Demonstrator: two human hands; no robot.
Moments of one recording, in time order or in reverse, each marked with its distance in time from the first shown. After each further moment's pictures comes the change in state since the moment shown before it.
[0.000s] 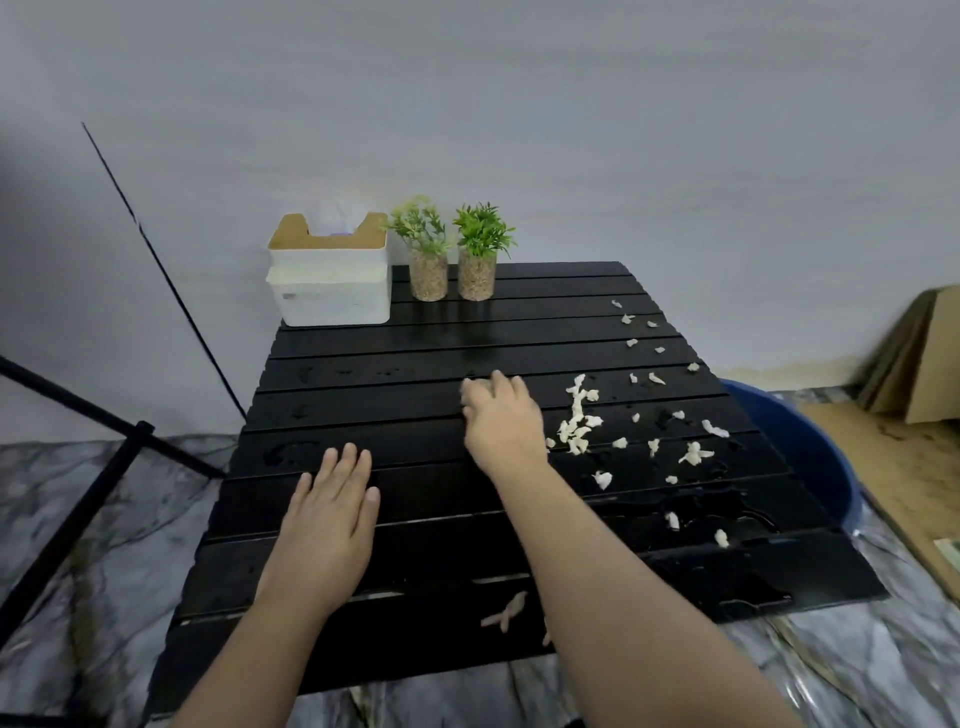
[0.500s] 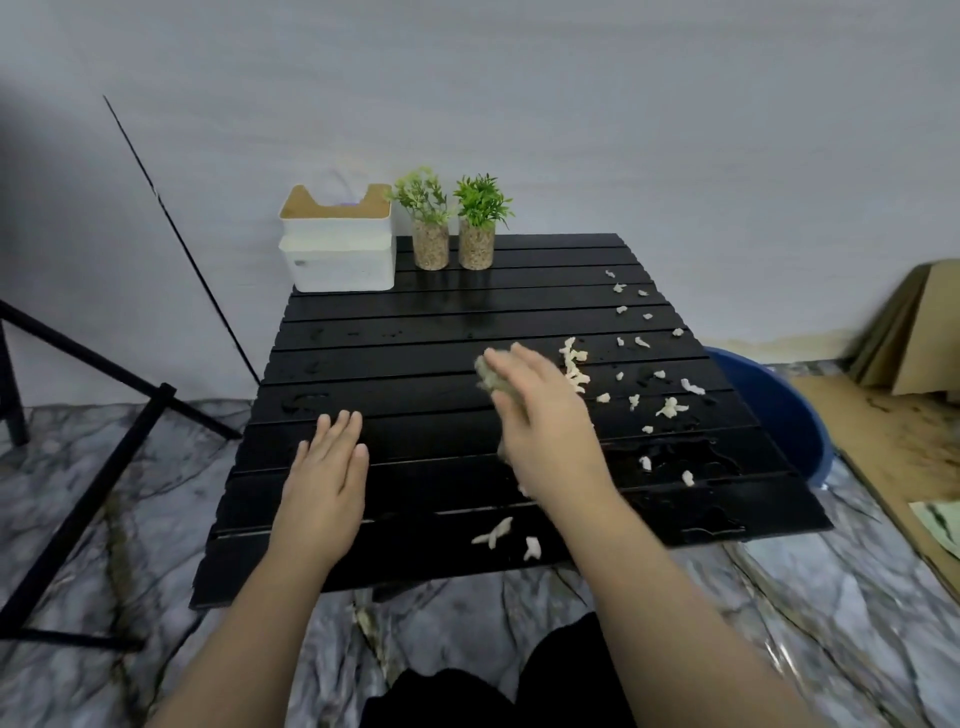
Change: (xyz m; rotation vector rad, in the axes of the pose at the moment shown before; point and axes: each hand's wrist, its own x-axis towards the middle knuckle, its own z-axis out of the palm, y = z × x) left_hand -0.036 0.013 -0.021 -0.265 0.093 -0.049; right_hand -0.115 -0.013 -0.111 0.513 0.131 -0.102
